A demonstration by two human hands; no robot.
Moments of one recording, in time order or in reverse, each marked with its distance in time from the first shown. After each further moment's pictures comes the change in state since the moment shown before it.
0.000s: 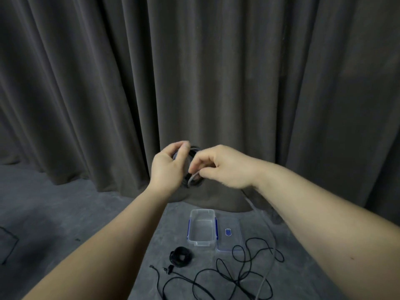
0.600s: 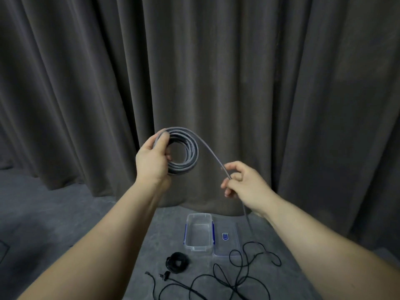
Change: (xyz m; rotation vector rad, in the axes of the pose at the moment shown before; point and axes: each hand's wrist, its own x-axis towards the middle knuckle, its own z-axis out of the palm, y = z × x) left_hand 0.025 0.015 0.002 -0.624 0.181 -0.190; right_hand -0.031 0.068 0.022 0.538 0.481 0.354
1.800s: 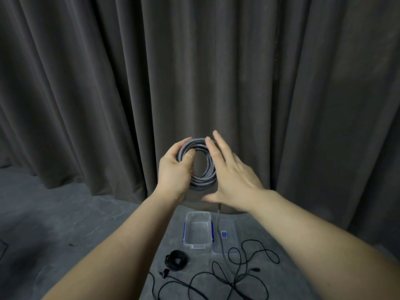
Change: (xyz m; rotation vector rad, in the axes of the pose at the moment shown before) left_hand -0.033 -0.027 0.008 0.361 -0.222 0.117; right_hand -0.006 -0.026 0.014 -1.111 -0.015 -0.492
